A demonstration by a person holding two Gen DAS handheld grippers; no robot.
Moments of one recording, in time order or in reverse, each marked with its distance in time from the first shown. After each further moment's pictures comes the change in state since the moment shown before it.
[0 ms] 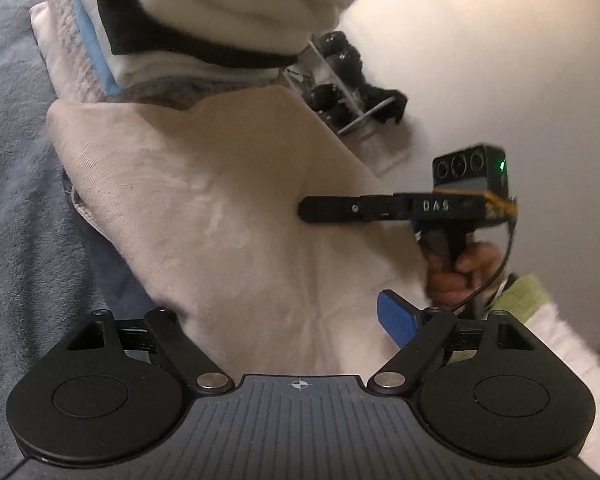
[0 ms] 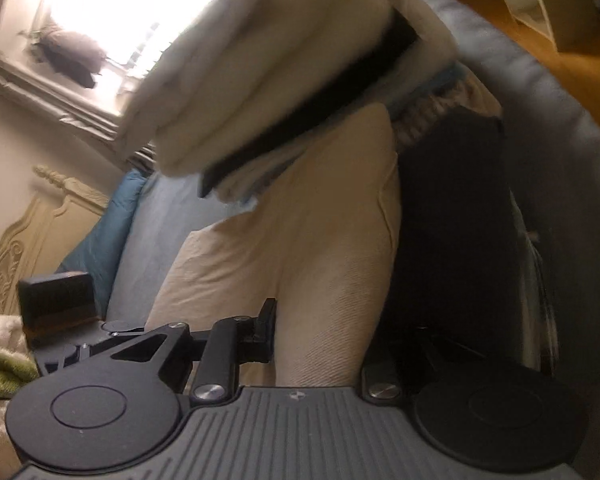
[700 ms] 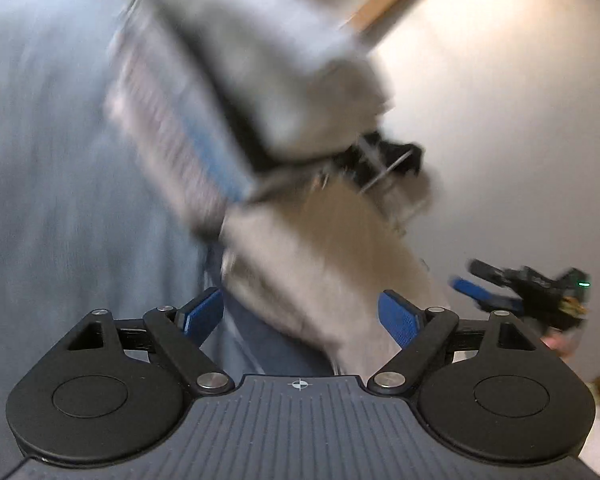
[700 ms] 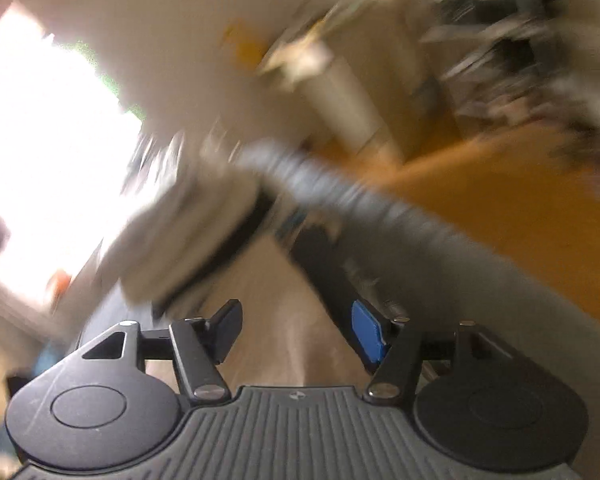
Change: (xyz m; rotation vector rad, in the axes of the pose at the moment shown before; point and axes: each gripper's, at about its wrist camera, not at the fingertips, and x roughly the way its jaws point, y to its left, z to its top) left arm -0.107 0.030 0.005 0.203 -0.208 0.095; right arm -0.110 0.071 -0.126 0.283 -0.650 -0.425
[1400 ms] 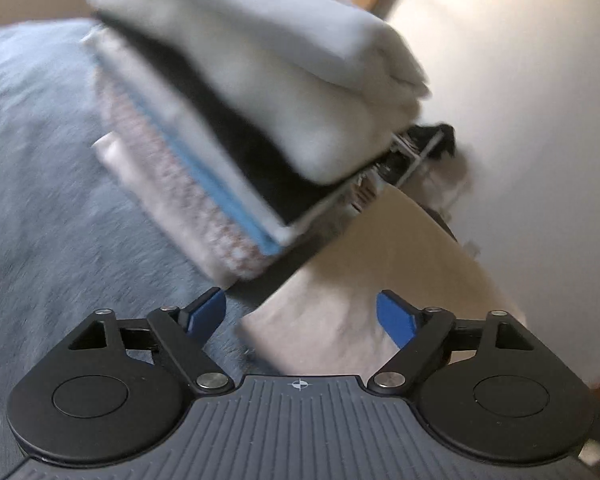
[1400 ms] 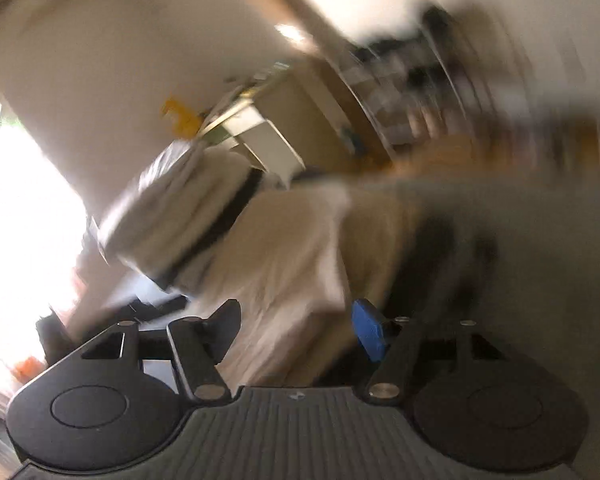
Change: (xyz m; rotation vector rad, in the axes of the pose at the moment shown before) left arm 0.022 0.044 0.003 0.012 0.065 0.137; right arm -0.031 0.042 -0.160 0.305 -0.161 -0.077
